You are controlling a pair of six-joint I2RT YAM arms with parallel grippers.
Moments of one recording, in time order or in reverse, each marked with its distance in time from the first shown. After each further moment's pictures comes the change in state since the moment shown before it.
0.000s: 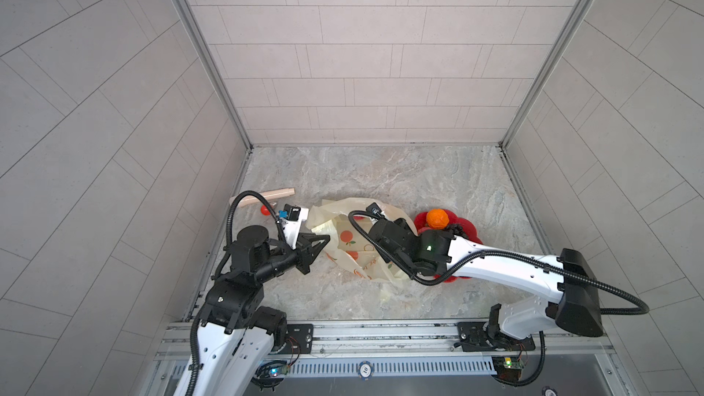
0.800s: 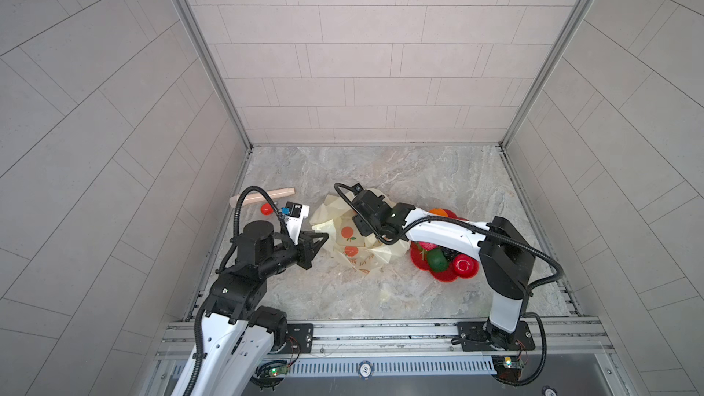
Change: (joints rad) left arm 0.000 0.065 0.000 -0.028 -0.085 0.008; right arm -0.236 0.401 0.211 0.188 -0.245 -0.049
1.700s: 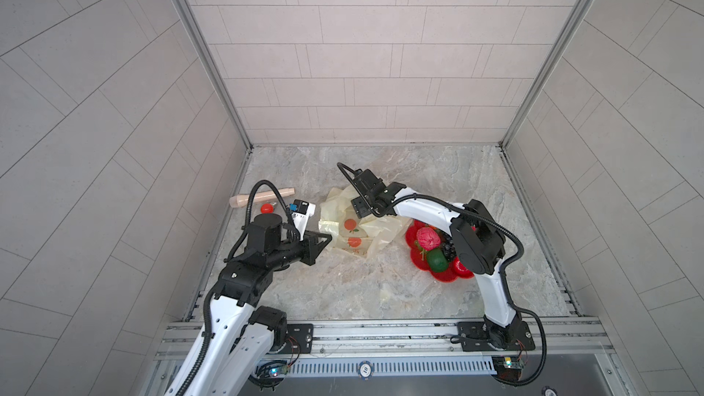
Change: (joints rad) left arm 0.000 0.103 0.000 -0.009 0.050 -0.015; right arm -0.150 0.252 0.277 -0.093 -0.127 0.000
